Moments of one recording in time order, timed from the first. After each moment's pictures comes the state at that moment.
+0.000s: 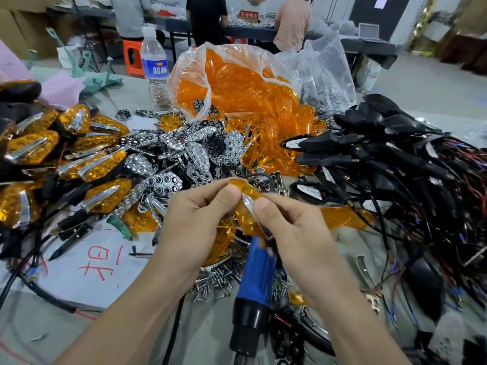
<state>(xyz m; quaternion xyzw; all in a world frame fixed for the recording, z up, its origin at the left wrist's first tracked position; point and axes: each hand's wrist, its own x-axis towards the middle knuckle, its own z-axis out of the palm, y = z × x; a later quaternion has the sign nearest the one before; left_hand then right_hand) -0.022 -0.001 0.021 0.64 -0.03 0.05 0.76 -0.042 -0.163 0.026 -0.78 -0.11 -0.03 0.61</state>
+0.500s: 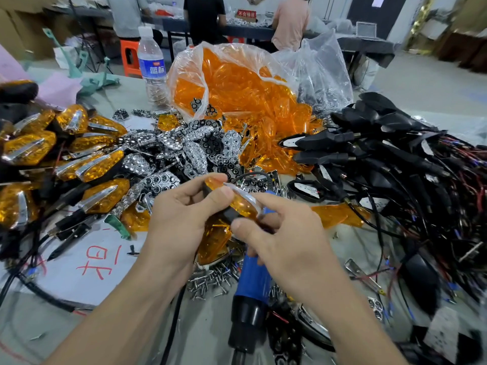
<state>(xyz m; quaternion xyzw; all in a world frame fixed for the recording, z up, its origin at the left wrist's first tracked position) -0.020 0.008 0.019 0.57 0.02 0.06 0.82 -0.045 -0.159 0.031 -0.85 -0.12 -0.03 0.51</state>
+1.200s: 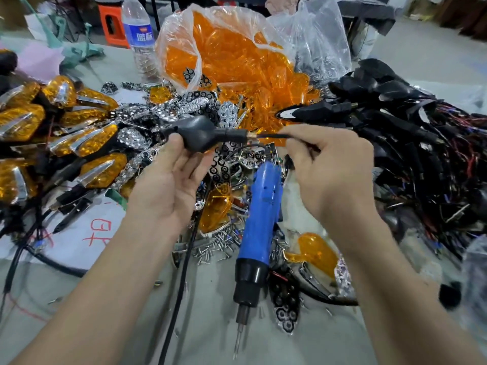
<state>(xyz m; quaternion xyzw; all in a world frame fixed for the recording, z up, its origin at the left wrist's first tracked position) -0.001 0.026 0.022 0.36 0.09 0.02 0.93 -0.025 -0.187 0.061 -0.90 -0.05 -0.27 0.34</state>
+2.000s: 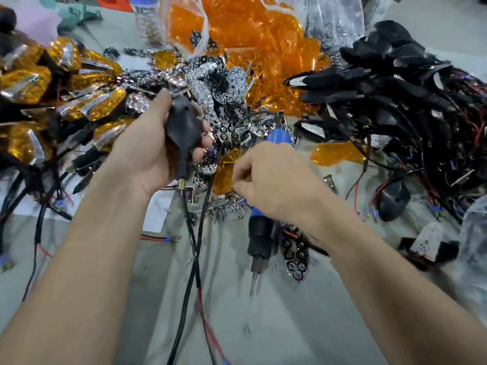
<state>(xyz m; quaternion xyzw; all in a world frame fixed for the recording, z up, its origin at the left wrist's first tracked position) 0.004 0.073 0.025 0.53 0.04 -0.13 0.83 -0.056 -0.117 0.054 -0.97 -0.12 0.02 0.19</state>
